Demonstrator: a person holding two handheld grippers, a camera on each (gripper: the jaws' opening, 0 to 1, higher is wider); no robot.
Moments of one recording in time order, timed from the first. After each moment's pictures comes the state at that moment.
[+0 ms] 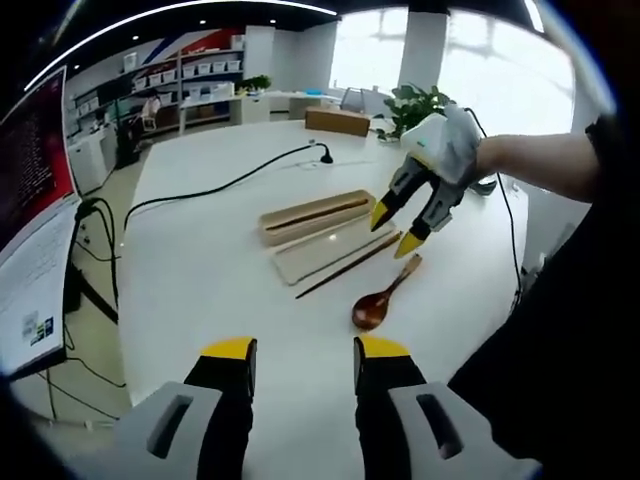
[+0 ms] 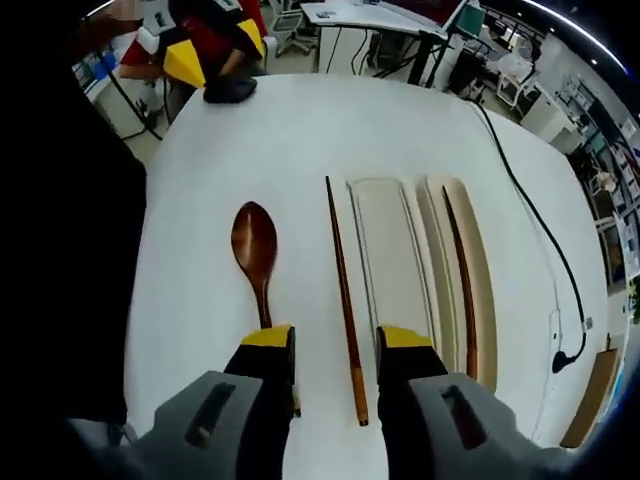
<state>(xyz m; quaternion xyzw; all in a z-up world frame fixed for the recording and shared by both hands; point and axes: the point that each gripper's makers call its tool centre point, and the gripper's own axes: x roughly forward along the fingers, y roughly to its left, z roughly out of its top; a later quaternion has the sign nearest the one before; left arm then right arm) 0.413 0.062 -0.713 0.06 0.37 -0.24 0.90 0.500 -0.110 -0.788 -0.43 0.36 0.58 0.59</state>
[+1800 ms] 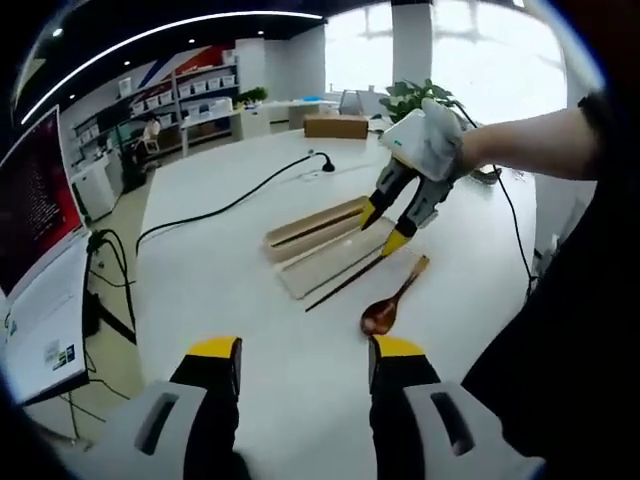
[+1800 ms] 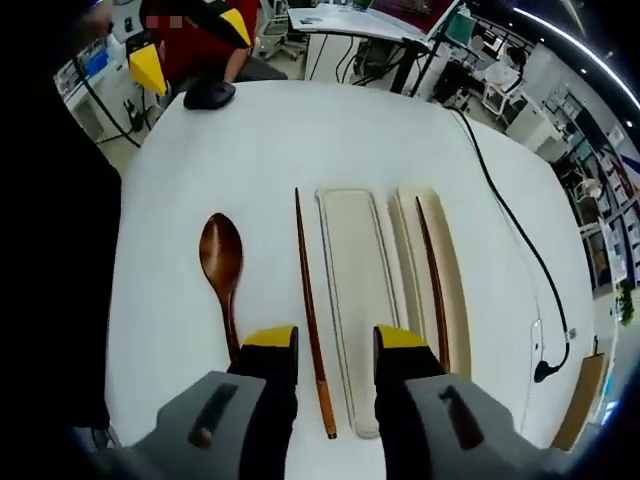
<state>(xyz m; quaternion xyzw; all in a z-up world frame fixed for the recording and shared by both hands) 0.416 0.058 -0.704 0.11 0.34 -0.23 0.90 0.525 -0.096 -0.784 -0.44 0.33 0.57 0.61</state>
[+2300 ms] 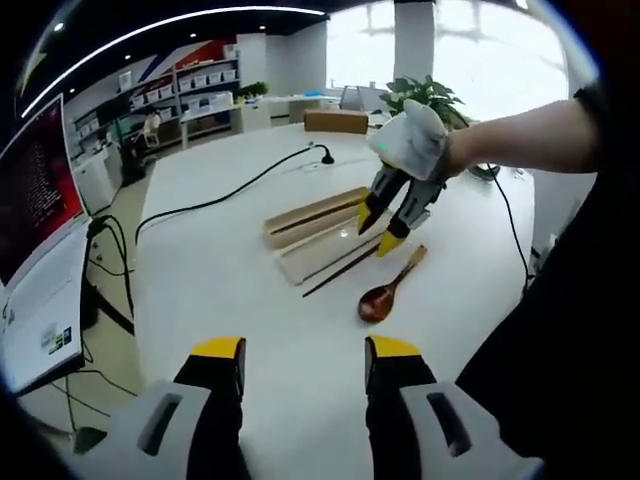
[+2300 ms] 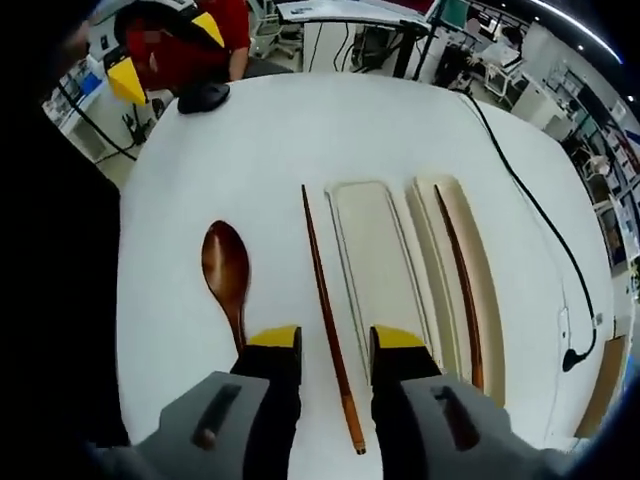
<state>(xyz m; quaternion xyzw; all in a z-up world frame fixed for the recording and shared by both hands) 0.405 0.064 -0.709 0.10 0.35 -0.23 0.90 0.511 -0.086 -0.806 -0.39 0.38 0.57 0.61</state>
